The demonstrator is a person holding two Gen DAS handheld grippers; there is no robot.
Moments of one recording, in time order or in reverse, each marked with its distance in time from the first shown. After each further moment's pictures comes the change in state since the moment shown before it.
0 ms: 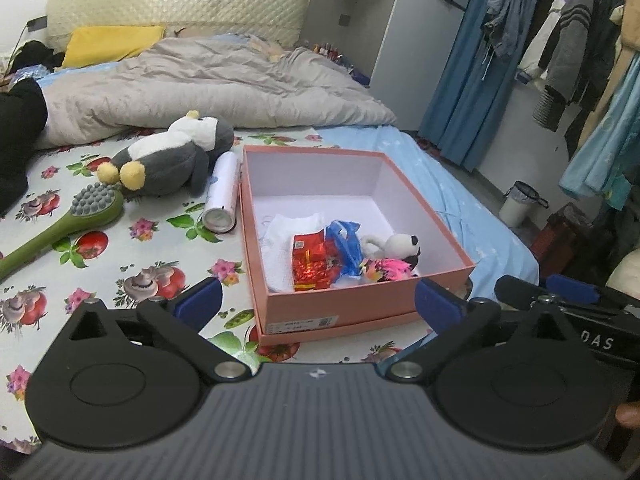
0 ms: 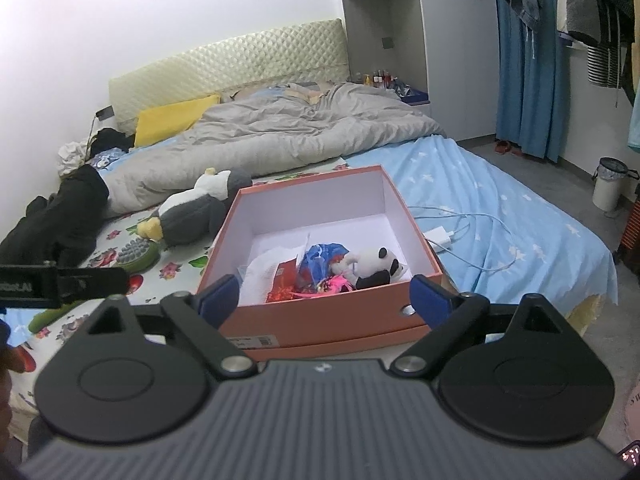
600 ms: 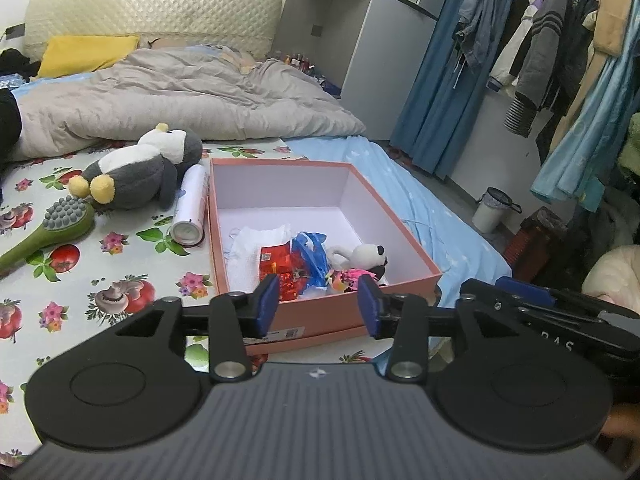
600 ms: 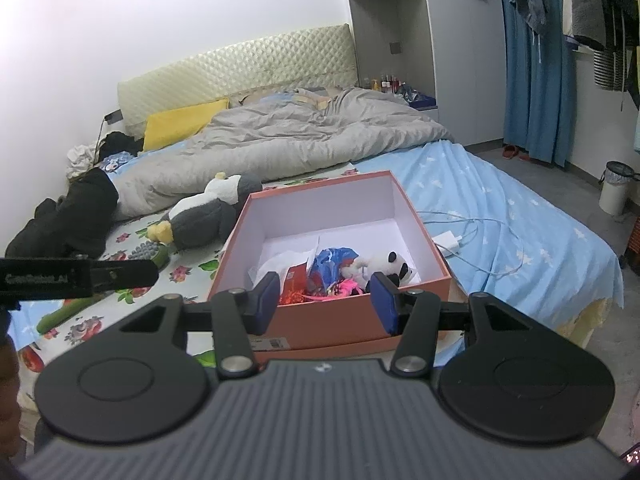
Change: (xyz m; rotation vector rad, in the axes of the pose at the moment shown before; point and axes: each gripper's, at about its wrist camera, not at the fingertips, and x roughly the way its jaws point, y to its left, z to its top) left arm -0.007 -0.017 0.000 0.020 -0.039 -0.086; right arm -0.004 0.005 0.000 -0.005 -0.016 0.025
